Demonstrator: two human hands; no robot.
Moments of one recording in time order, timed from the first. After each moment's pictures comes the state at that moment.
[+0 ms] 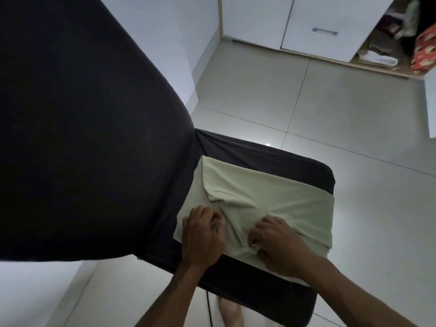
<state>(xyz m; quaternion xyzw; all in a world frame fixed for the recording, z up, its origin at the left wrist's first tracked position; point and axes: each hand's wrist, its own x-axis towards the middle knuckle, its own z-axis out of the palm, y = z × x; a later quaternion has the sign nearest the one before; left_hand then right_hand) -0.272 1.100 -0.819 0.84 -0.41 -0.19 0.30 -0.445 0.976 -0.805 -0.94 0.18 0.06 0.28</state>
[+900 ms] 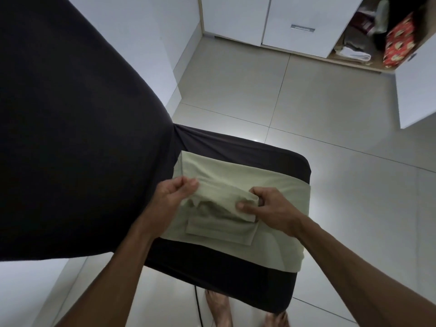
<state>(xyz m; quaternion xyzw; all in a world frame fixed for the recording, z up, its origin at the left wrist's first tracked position) -0.221 1.070 -0.759 0.65 -0.25 -0.54 0.47 -0.448 0.933 -0.778 -0.61 0.40 0.00 0.68</state>
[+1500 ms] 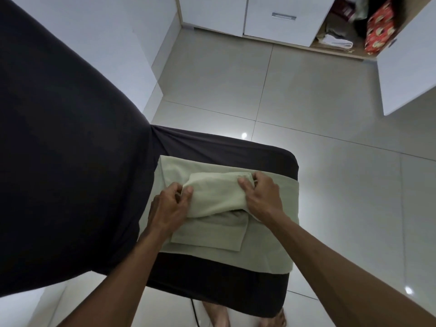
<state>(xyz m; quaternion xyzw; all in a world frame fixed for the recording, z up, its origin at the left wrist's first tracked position) -0.243 1.038 -0.815 0.86 -0.34 -0.30 0.24 -0.429 0.915 -0.816 -0.64 0.62 -0.10 0.44</state>
